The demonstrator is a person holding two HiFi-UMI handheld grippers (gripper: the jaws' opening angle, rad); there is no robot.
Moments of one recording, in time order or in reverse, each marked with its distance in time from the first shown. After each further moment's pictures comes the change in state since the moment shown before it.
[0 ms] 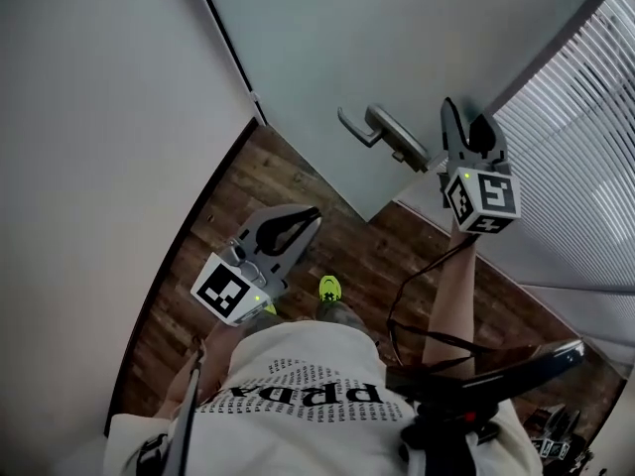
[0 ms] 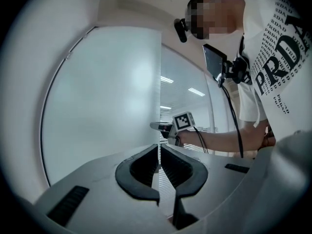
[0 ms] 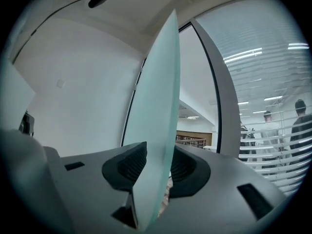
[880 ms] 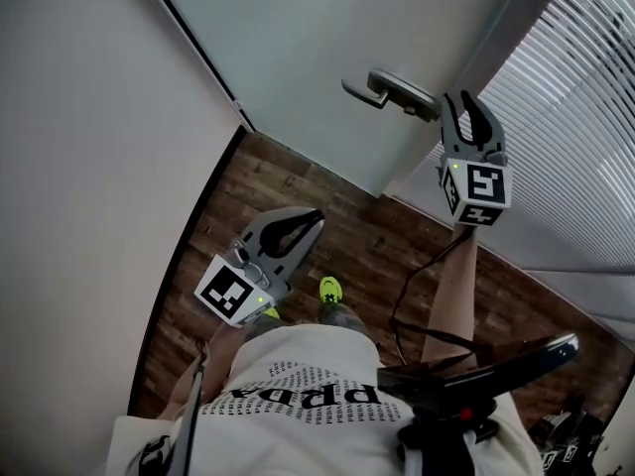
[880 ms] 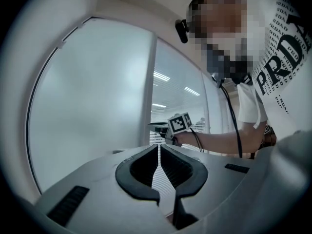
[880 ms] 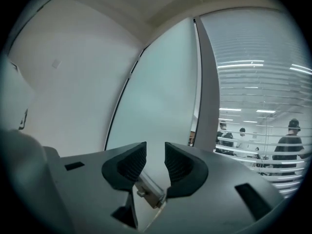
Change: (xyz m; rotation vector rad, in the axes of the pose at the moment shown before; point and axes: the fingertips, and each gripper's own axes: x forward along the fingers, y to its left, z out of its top) left arm 0.063 -0.032 -0.037 -0.006 0.022 -0.078; right arm -0.021 -0.069 -0.062 -0.121 0.079 -0.119
